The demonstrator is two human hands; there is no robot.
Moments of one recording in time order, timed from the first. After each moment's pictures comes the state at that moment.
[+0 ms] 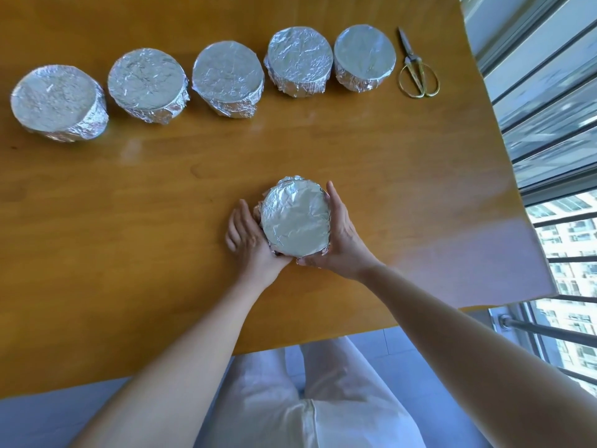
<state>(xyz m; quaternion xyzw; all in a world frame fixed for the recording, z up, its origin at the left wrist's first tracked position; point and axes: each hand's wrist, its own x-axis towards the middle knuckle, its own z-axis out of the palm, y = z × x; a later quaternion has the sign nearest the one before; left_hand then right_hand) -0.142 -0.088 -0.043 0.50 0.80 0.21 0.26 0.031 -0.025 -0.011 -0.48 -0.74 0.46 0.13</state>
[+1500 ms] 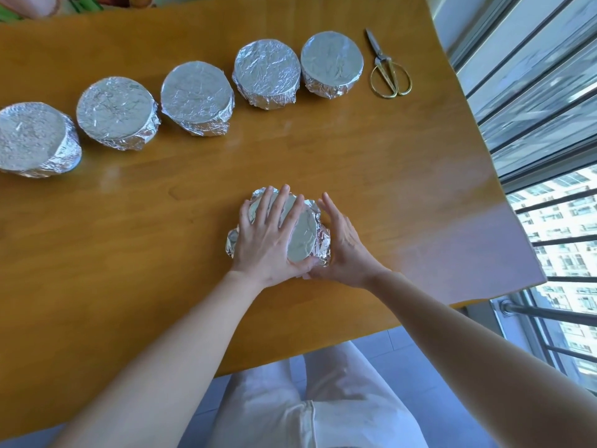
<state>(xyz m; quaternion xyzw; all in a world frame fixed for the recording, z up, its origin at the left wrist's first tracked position) -0.126 -0.041 -0.005 0.78 0.63 -0.01 0.08 0.067 -0.019 -0.013 -0.47 -0.77 0.41 0.14</state>
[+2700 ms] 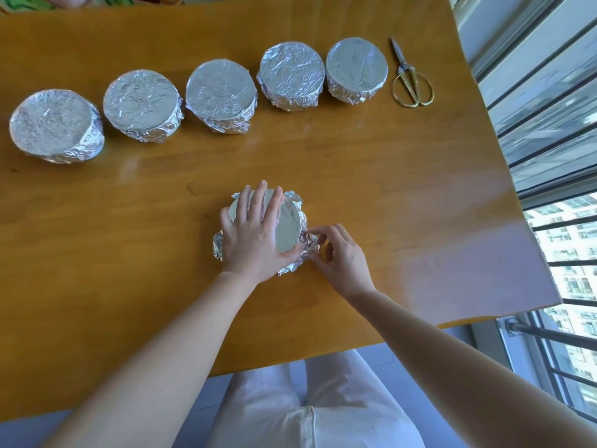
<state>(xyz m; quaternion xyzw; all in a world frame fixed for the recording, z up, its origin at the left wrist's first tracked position) -0.156 -0.044 -0.003 0.68 0.73 0.00 0.09 0.032 -0.038 -0.021 -0.54 -0.74 0.34 0.21</state>
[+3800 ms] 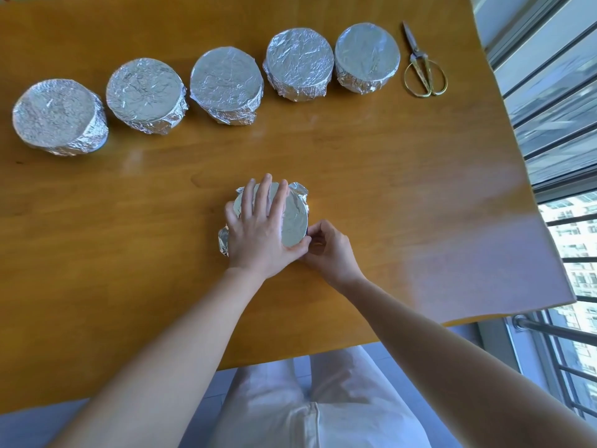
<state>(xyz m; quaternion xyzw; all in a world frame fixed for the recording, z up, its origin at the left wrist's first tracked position) -0.154 -0.045 -0.003 0.67 0.74 0.00 0.08 0.003 -0.036 -0.023 -0.56 -0.55 0.57 0.24</state>
